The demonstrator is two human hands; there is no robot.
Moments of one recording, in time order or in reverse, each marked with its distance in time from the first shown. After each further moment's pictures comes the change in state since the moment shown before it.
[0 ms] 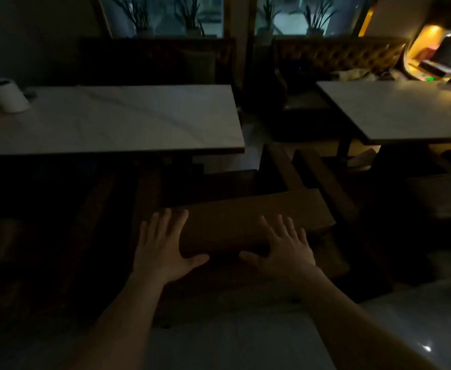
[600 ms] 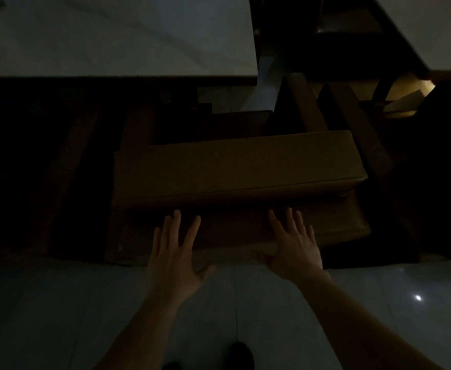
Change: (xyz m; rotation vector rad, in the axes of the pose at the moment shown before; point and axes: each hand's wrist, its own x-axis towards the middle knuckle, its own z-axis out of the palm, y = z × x) left_hand -0.023 0.036 0.180 -0.016 0.070 -0.011; right_hand 0.031 0.073 0.137 -0.051 -0.132 -0.046
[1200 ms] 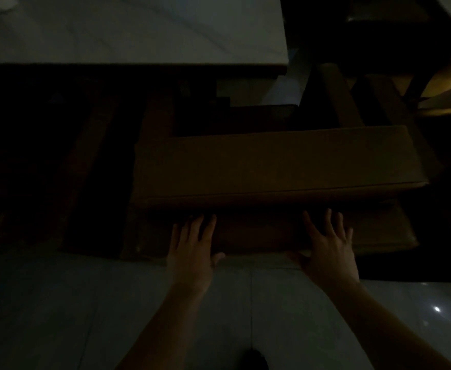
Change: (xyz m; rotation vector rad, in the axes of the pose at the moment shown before) left_hand 0.032 -0.027 0.037 0.025 0.027 -0.027; right_hand 0.032 0.000 0.030 -0.042 0.128 0.056
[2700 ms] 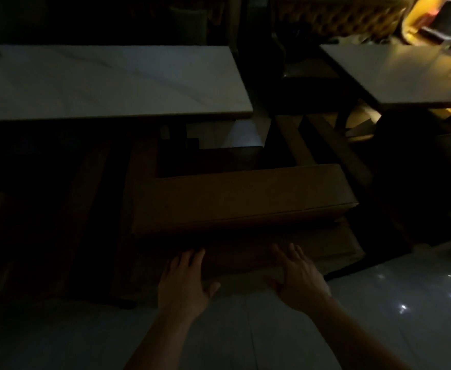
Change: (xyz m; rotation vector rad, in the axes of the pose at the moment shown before) left_hand -0.050 -0.071 -0.074 -0.145 -0.201 0.080; right_hand -0.099 -0.100 -0.033 0.122 -0.161 0.081
